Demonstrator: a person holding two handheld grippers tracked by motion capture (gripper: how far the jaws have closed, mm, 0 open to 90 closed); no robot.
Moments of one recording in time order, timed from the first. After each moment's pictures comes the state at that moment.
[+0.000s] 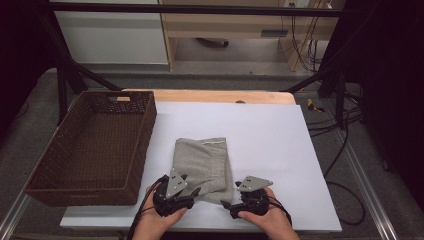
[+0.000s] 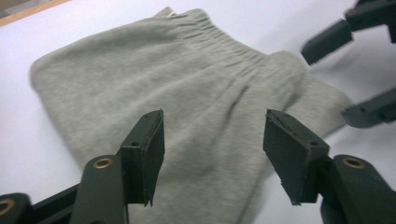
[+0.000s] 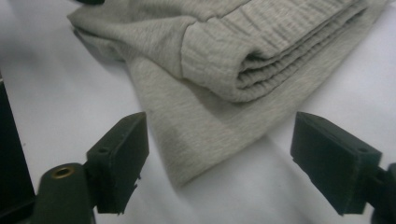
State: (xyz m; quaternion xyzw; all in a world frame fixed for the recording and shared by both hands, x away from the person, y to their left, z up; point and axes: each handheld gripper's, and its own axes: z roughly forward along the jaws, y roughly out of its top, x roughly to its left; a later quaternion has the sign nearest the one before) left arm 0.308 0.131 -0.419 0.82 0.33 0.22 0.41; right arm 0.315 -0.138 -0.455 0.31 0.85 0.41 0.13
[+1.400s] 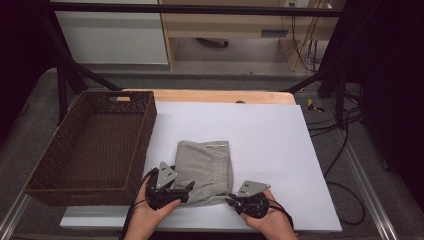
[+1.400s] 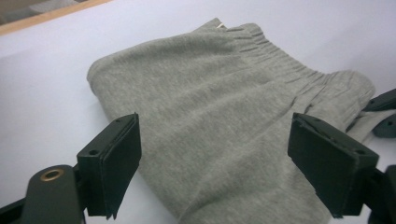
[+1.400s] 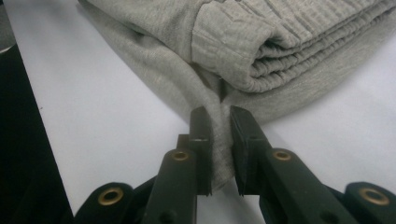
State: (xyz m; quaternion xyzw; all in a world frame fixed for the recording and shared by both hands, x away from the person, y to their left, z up) left arm 0.322 0.146 -0.415 0.80 0.36 0.22 0.43; right arm 0.305 -0.140 -0.454 0.29 0.87 0.39 0.12
